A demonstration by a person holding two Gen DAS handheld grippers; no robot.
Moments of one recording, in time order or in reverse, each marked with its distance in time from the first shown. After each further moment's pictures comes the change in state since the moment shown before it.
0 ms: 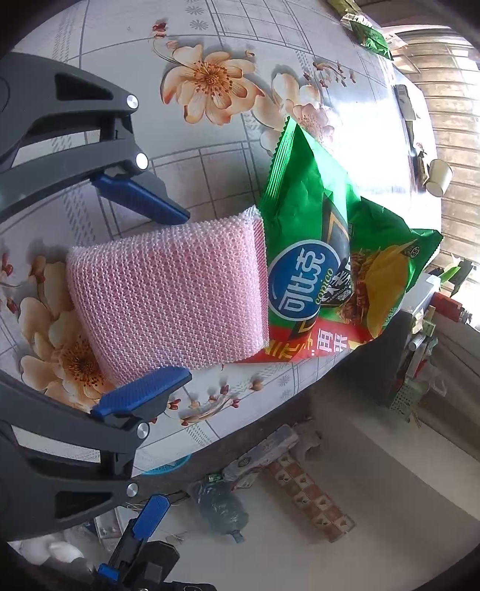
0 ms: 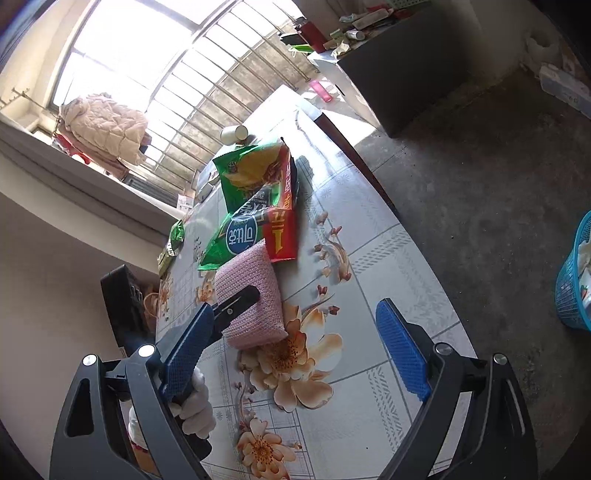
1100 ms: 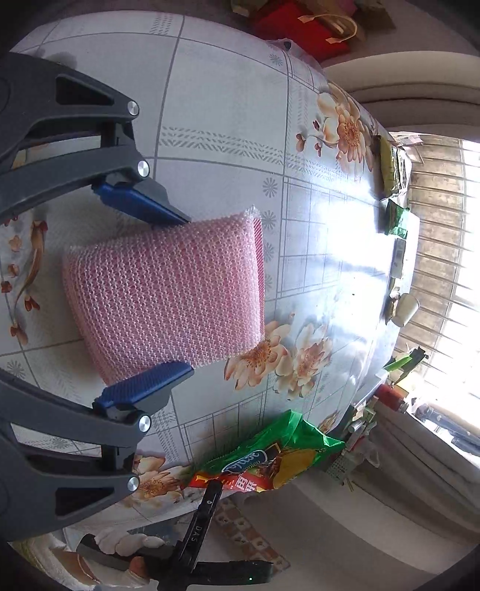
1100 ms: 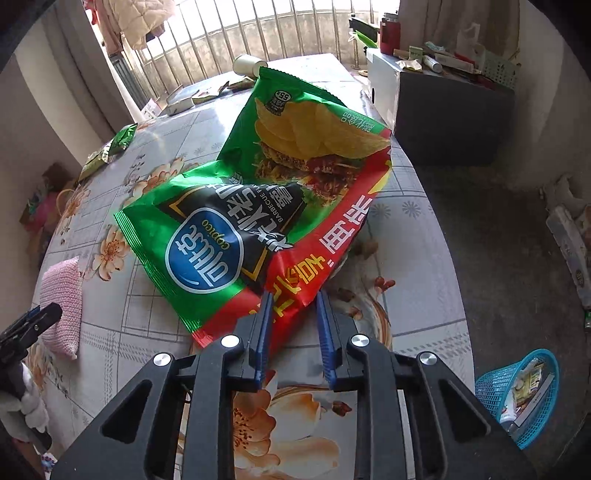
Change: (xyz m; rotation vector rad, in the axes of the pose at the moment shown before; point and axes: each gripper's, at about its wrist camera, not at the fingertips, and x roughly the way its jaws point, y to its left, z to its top) left arm -0.107 0.150 -0.072 -0.196 -0.173 0.167; right arm 0.104 0.065 -0.004 -0.521 0.114 -0.375
